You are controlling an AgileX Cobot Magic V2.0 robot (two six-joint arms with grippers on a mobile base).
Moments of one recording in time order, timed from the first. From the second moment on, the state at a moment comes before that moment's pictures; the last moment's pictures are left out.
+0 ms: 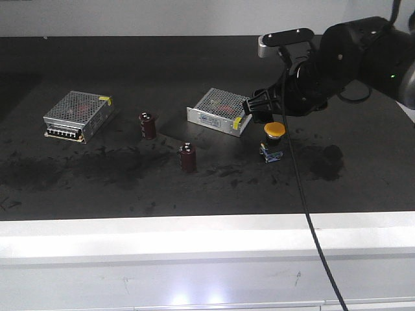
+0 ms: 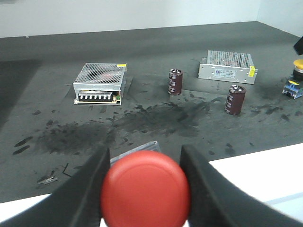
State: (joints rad) left arm -0.22 0.22 -0.43 0.05 0.53 -0.11; right arm 0.32 1.83 -1.61 -0.03 0.82 0.01
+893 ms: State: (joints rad) left arm -0.22 0.22 -0.43 0.05 0.54 -0.11; right arm 0.32 1.90 -1.61 -0.04 0.84 0.09
